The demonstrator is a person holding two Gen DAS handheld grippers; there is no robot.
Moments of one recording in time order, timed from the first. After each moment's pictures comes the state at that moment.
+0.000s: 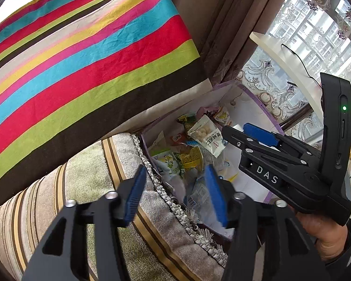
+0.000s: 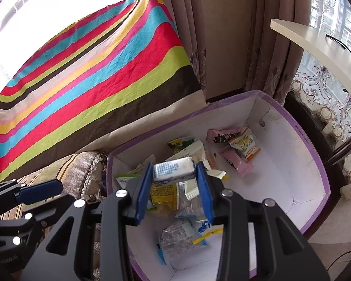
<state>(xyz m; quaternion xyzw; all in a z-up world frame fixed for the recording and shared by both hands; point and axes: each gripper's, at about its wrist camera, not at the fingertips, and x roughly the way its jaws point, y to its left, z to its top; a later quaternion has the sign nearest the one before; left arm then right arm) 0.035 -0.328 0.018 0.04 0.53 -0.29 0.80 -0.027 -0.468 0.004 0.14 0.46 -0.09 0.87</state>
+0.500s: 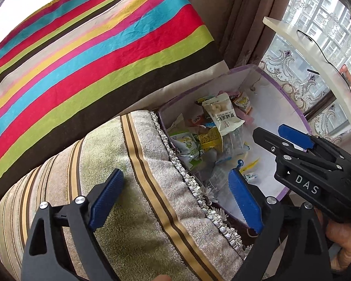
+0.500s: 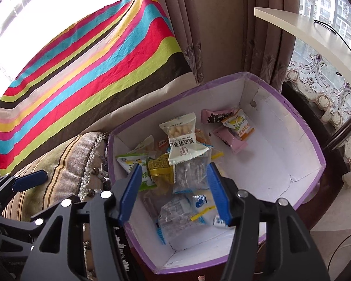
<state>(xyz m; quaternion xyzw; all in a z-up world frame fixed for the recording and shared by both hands) 0.006 -0.326 0.007 0.09 0.53 -0.22 0.81 -0.070 -0.466 0.004 0.15 0.47 -0.09 0.86</state>
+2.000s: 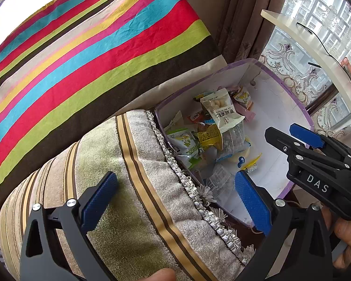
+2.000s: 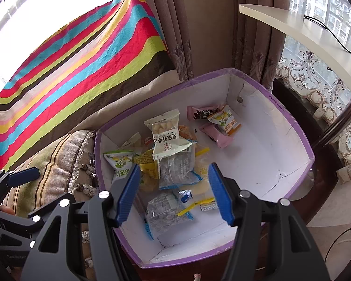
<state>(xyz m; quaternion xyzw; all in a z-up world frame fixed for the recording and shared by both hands) 0.006 -0.337 0.003 0.11 0.53 -0.22 0.81 -0.082 -0.478 0.001 0.16 0.47 -0.11 0.86</state>
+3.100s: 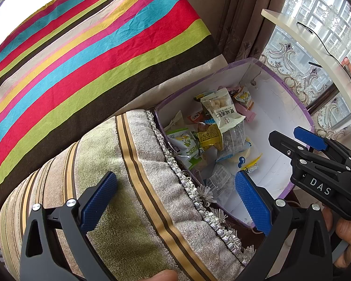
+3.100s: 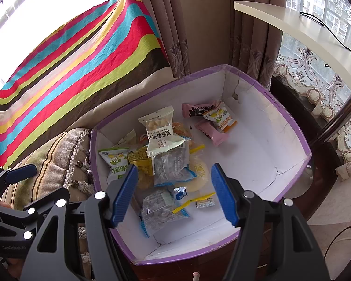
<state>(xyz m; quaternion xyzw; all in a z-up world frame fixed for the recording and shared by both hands) 0.006 -0.338 0.003 0.11 0.53 -0.22 0.81 -0.089 -0.482 0.000 0.16 0.48 -0.12 0.86</state>
